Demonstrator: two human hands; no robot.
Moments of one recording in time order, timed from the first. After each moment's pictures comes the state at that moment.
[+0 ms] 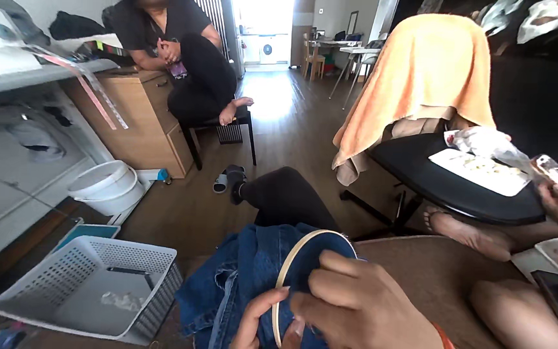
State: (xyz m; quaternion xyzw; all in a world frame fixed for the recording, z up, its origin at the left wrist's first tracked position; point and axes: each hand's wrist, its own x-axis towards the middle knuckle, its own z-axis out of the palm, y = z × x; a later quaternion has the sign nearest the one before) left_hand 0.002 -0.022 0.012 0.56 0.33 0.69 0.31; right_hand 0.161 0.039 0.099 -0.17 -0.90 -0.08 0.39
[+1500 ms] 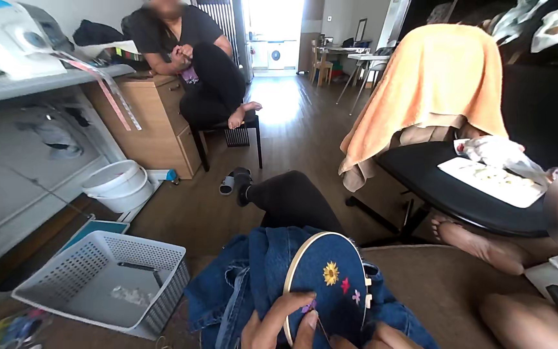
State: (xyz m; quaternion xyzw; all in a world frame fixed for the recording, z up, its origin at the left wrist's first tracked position) left_hand -0.006 -0.020 0.019 0.66 0.42 0.59 0.21; right_hand 0.190 -0.009 0.011 -0.27 -0.83 -0.12 0.47
